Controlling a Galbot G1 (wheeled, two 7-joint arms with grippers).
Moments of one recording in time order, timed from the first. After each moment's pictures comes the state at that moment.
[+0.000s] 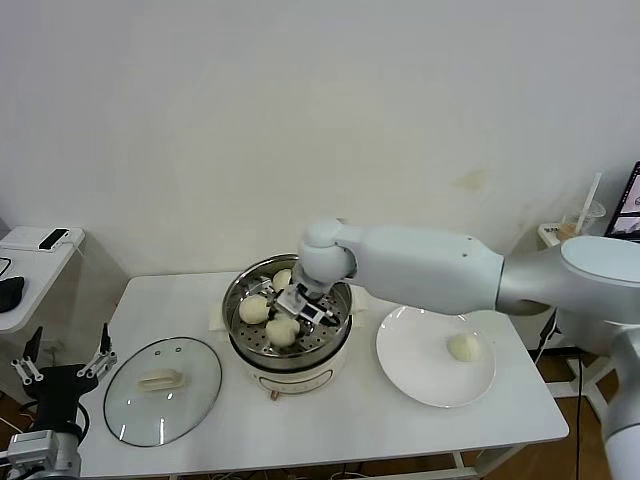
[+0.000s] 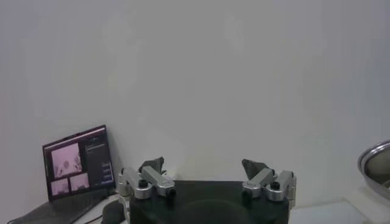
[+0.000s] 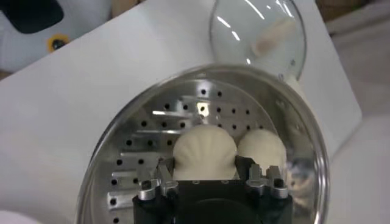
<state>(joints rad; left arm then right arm) 1.69 -1.31 -0.91 -2.27 -0.10 0.15 -0.16 0.42 1.27 -1.21 1.40 -0.02 0.02 -1.00</state>
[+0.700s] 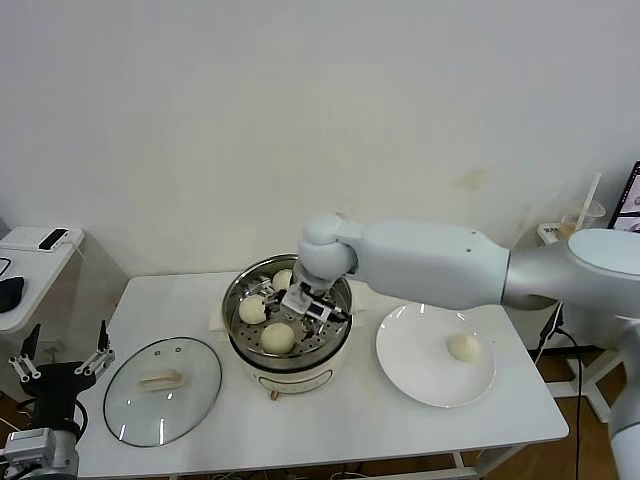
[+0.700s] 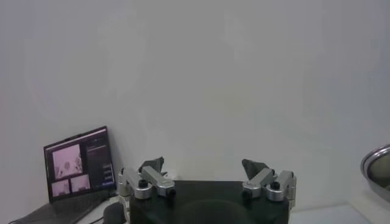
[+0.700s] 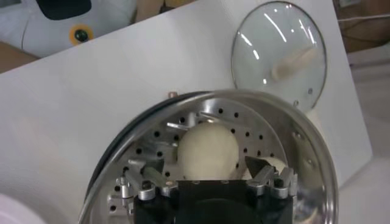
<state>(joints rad) 1.68 -1.30 -0.92 -2.27 -0.11 0.15 -0.16 0.49 1.22 -1.20 1.43 0.01 0.03 -1.03</state>
